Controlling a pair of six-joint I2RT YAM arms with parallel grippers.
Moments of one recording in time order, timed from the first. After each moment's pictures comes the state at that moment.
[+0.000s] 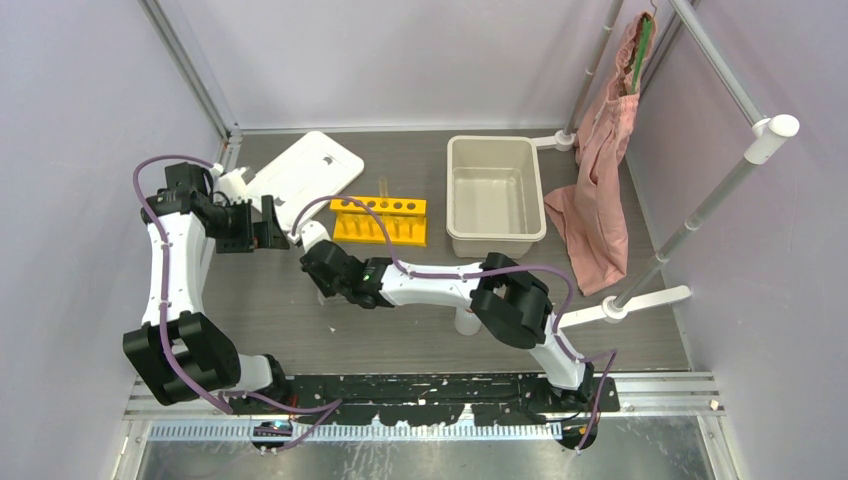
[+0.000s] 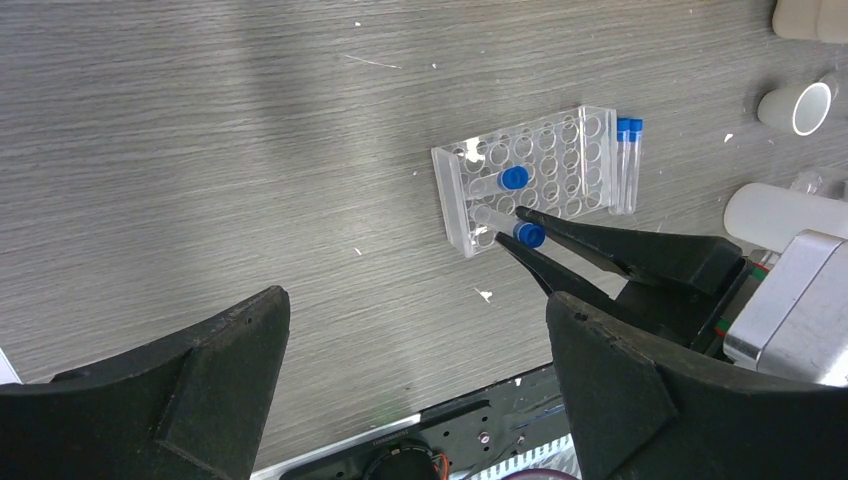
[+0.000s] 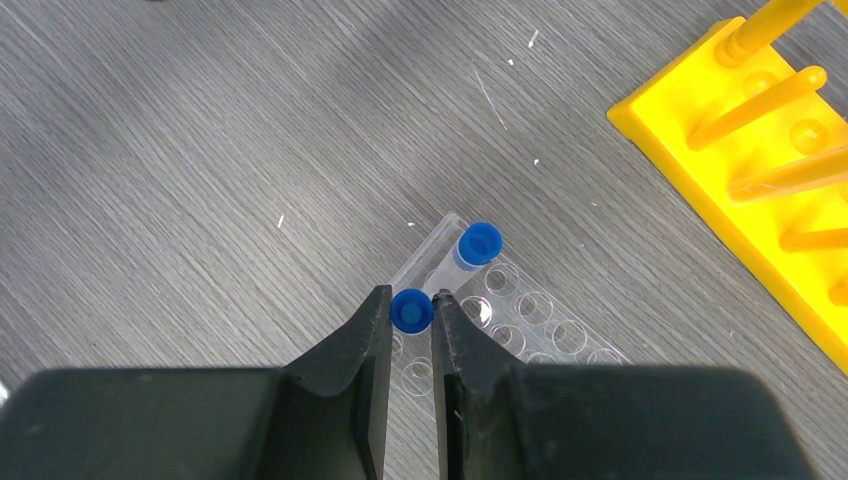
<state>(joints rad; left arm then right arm) 0.32 1.34 1.27 -1.11 0.50 0.24 1.21 2.13 1.63 -0.10 0.31 0.26</state>
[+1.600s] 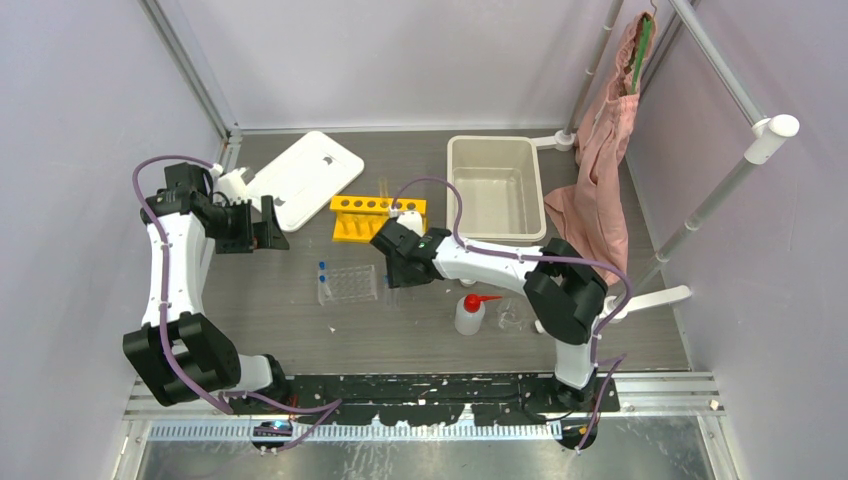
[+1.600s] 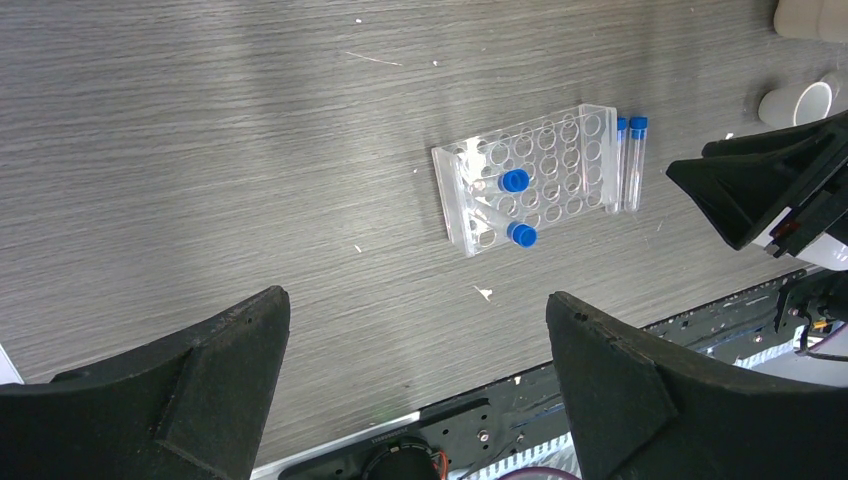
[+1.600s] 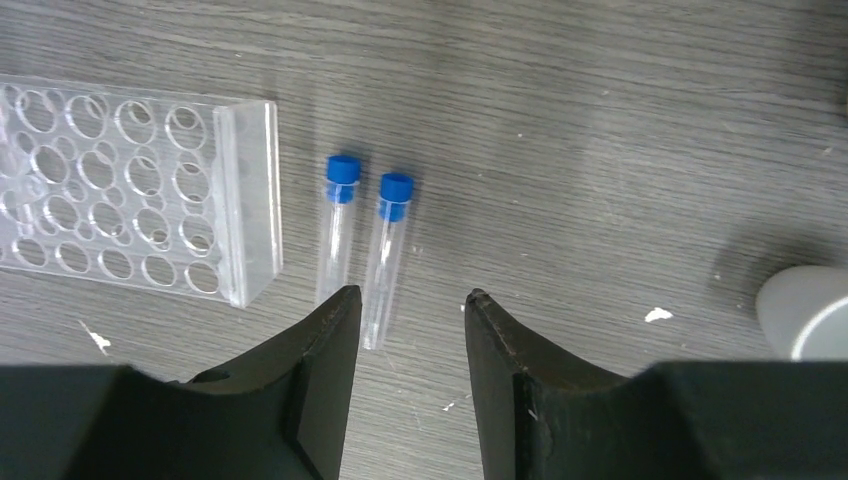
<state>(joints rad) 0.32 1.34 1.27 -1.11 0.49 0.24 0.99 1.86 1.34 -0.58 0.28 0.75</state>
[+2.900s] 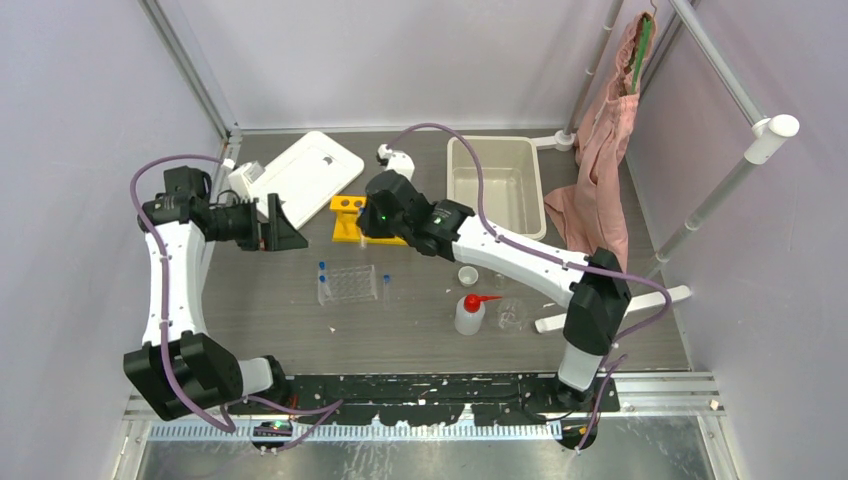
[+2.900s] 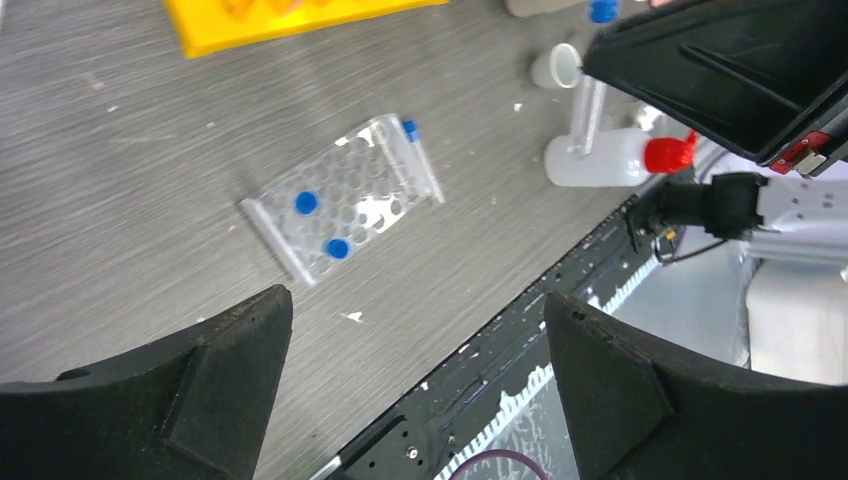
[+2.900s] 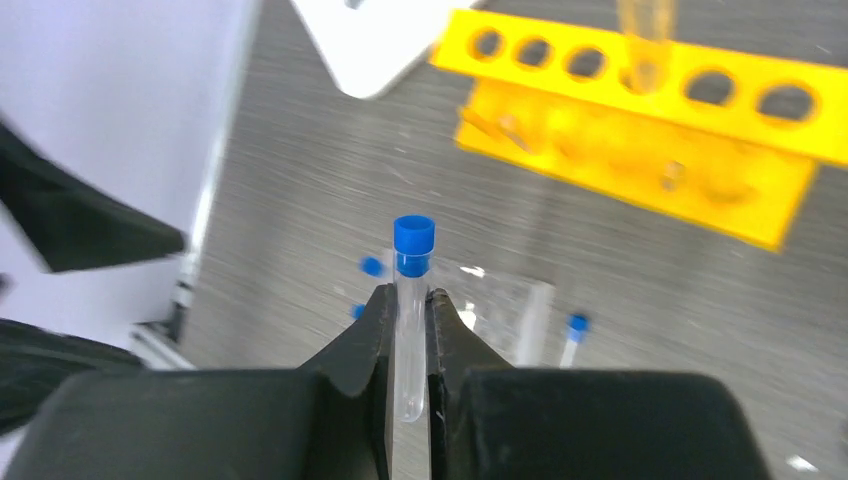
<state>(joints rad) 0.30 1.27 1.27 -1.19 0.85 0.32 0.99 1.74 1.55 -0.42 0.28 0.75</state>
